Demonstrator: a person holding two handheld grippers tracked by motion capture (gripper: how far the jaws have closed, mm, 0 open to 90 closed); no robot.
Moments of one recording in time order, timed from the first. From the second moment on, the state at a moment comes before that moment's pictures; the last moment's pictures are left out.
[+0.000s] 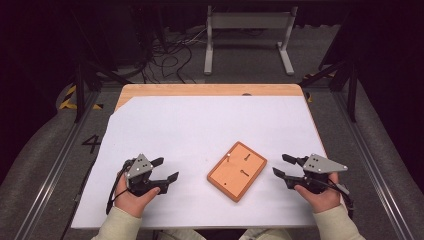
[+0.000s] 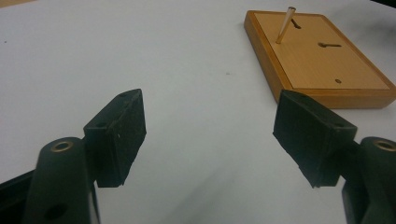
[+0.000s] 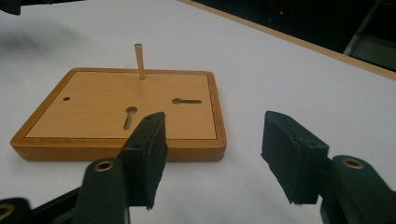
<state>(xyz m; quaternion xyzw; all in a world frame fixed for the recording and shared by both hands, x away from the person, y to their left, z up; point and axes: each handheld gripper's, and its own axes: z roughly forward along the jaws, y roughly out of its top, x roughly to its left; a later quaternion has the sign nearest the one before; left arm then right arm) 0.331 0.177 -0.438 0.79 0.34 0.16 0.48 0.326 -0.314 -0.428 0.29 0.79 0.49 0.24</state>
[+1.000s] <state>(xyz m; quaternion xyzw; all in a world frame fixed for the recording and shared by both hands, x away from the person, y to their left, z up) 0.330 0.170 -0.432 0.80 0.34 0.13 0.48 0.329 -0.304 -0.422 0.32 0.84 0.41 0.17</state>
